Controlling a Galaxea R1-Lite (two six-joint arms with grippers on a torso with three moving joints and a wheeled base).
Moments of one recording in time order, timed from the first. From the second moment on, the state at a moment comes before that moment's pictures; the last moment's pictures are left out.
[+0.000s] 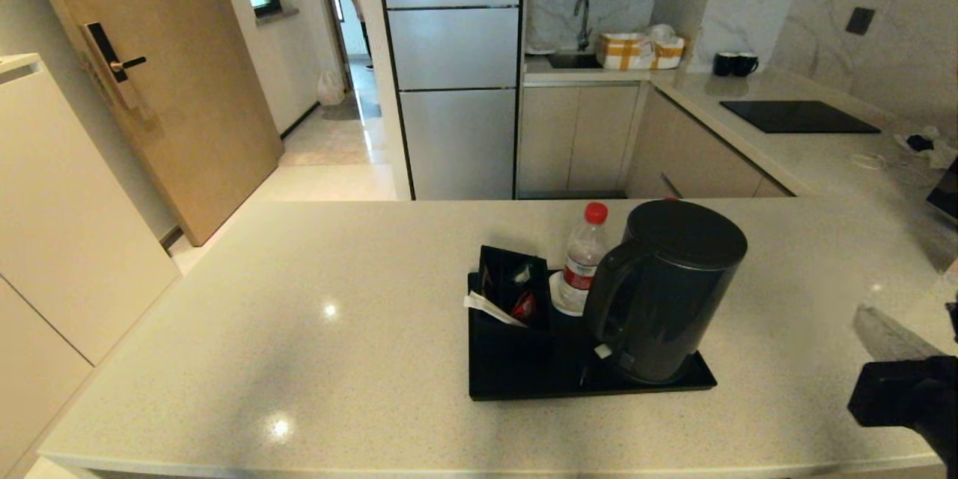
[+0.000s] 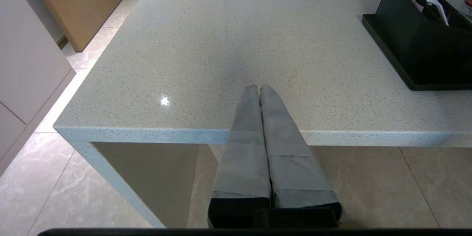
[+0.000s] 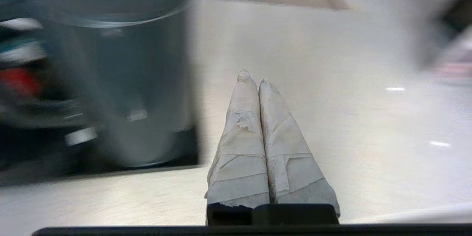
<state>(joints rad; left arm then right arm) 0.00 0.00 0.00 0.04 0.00 0.01 0.60 1.22 -0.06 -1.07 -0.79 -0.14</state>
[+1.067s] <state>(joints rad) 0.00 0.00 0.00 0.04 0.00 0.01 0.01 0.02 -0.03 -0.06 -0.28 -0.21</state>
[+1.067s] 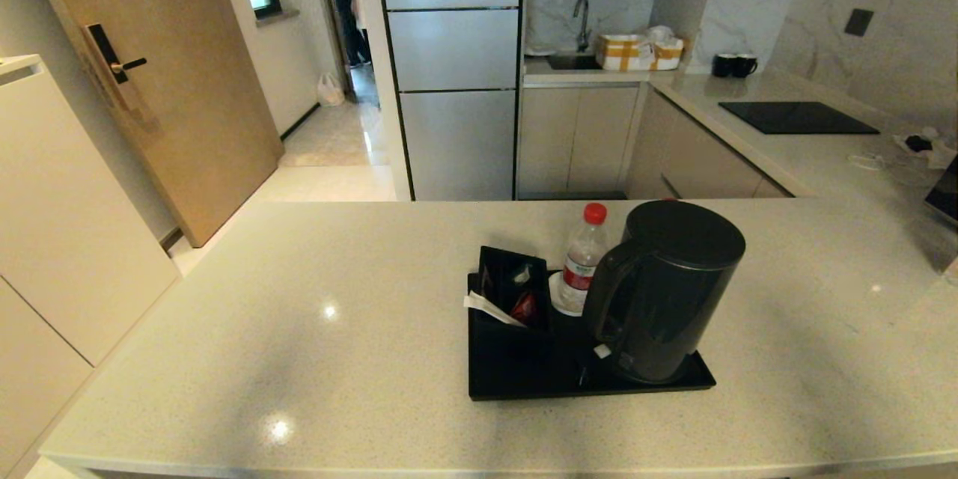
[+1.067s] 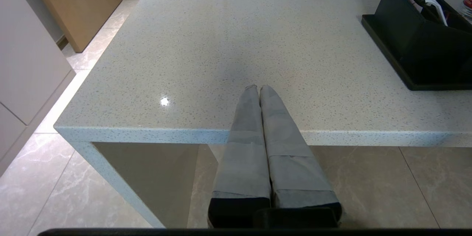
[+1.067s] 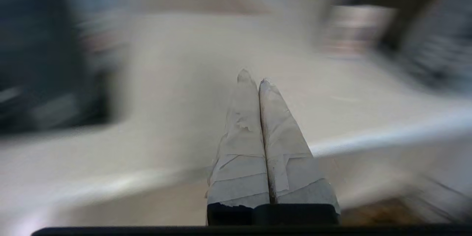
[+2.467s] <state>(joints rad) 0.00 0.00 0.00 0.04 0.01 0.01 0.00 0.00 0.00 0.00 0.00 0.00</state>
